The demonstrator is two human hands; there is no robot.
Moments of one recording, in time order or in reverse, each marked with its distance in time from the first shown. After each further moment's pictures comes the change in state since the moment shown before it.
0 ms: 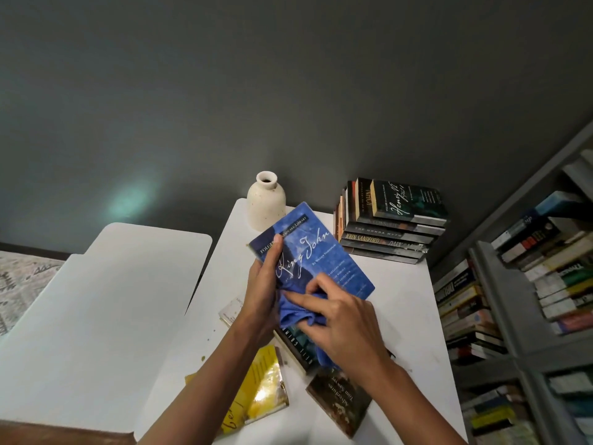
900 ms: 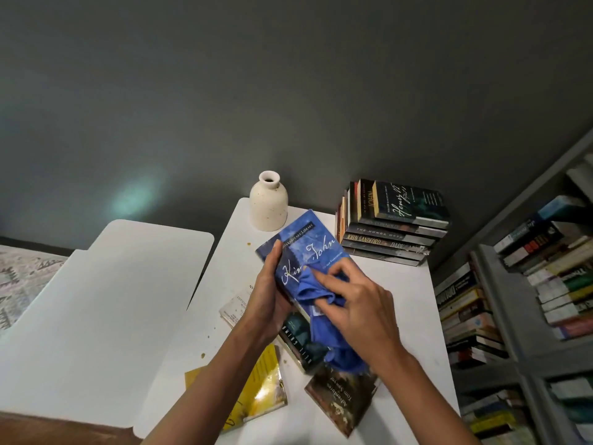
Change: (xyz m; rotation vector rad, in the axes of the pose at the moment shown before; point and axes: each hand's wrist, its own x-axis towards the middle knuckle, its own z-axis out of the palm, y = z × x) left_hand -0.004 -0.008 -0.003 -0.140 -0.145 -0.107; right_hand 0.006 0.018 -0.014 -0.066 0.089 0.099
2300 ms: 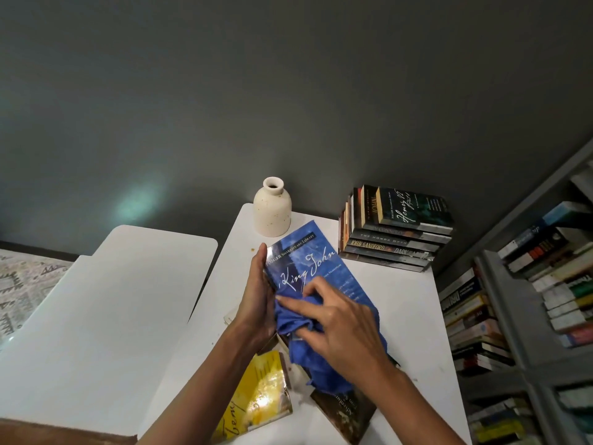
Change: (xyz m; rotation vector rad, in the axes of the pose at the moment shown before) left_hand -0.004 0.015 -0.013 -0.057 -0.028 -0.088; right_hand -0.004 -0.023 0.014 -0.002 -0.159 -0.152
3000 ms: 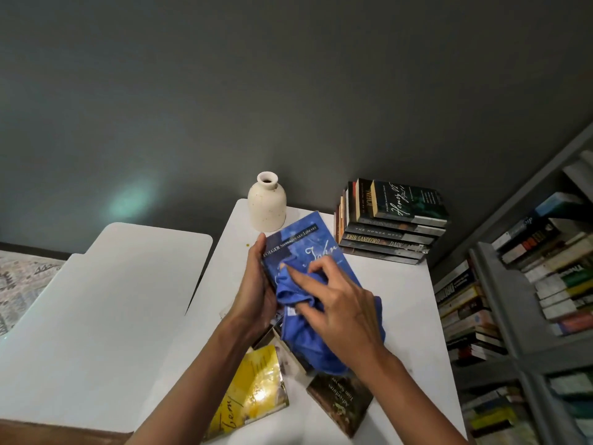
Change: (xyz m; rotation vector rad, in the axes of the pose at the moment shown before) left_hand -0.005 0.005 0.014 0.042 0.007 0.076; right_hand 0.008 0.003 -0.005 -0.064 0.203 0.027
